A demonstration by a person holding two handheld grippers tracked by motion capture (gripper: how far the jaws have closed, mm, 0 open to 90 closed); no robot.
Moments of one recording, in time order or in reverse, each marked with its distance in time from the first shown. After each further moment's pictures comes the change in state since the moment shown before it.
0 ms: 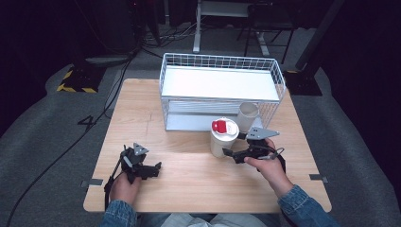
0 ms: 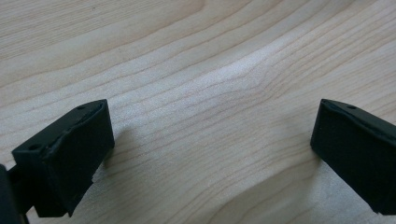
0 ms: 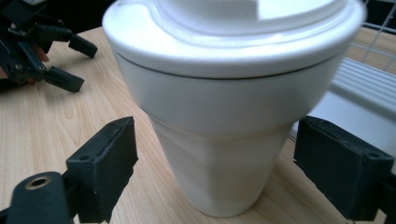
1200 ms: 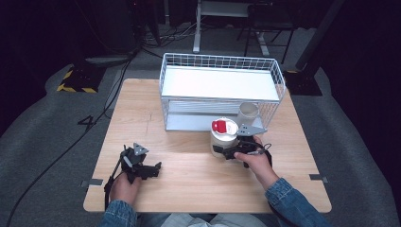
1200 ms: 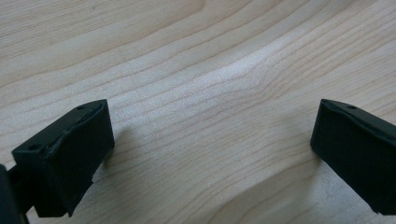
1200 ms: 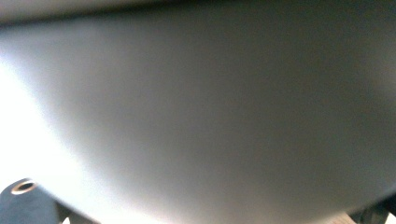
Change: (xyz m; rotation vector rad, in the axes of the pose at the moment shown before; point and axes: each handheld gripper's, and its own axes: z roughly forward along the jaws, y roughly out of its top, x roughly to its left) left arm 0.000 0.000 0.000 0.000 0.000 0.000; right arm -0.015 -0.013 0.047 -0.083 0.081 0.049
